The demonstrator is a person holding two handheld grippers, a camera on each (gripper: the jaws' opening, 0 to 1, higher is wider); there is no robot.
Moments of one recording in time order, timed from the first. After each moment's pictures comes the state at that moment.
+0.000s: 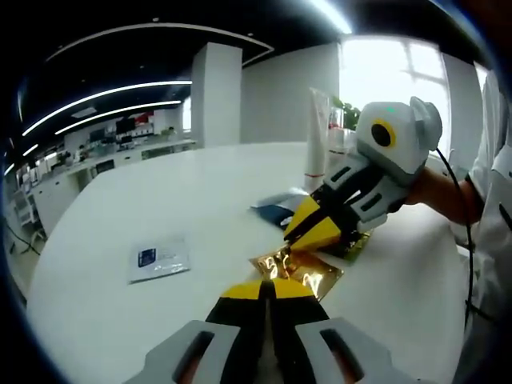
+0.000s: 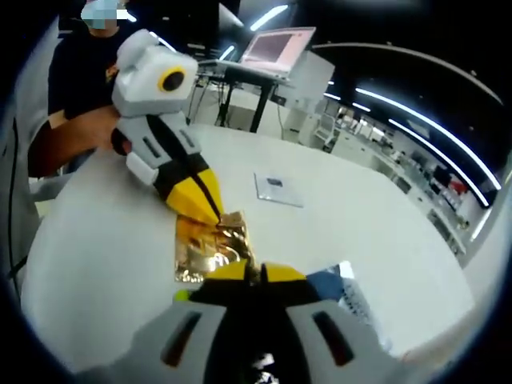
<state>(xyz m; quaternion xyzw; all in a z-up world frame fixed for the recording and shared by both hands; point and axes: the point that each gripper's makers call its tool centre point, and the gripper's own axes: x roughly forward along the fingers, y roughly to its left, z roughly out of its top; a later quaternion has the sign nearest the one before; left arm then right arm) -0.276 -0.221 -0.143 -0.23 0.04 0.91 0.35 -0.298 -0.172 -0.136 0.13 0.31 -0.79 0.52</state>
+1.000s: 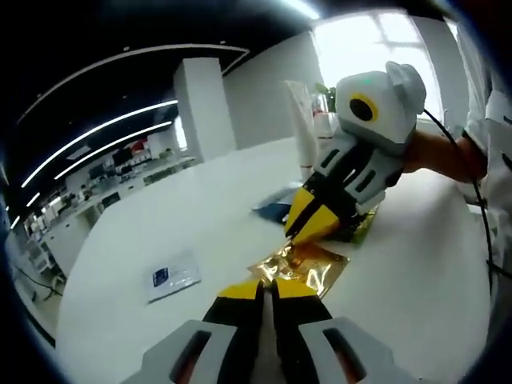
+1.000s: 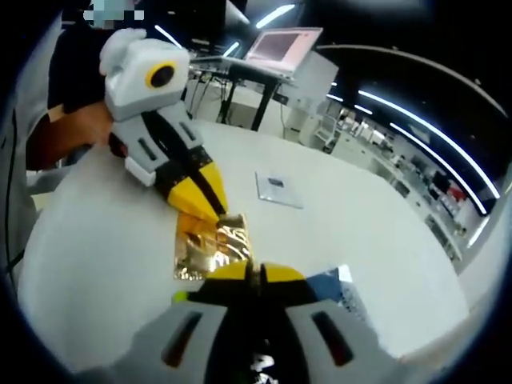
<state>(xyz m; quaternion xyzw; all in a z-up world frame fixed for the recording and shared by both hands) -0.280 -0.227 -0.143 -0.18 0.15 0.91 0.34 -0.299 -0.173 -0.137 0.13 0.32 -0.79 0.51</state>
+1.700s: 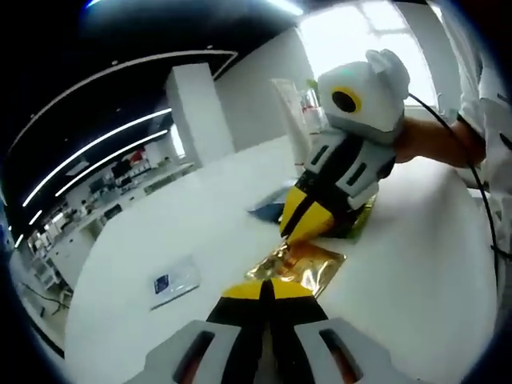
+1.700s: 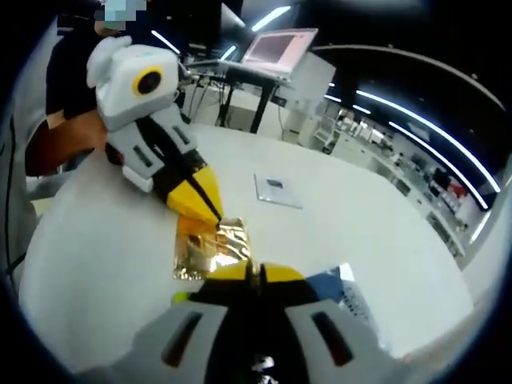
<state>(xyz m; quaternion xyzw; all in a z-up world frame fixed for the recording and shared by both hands) -0.277 -0.222 -0.142 -0.17 0.16 0.91 0.34 -0.300 -0.173 -0.137 0.13 0.30 -0.79 0.52</state>
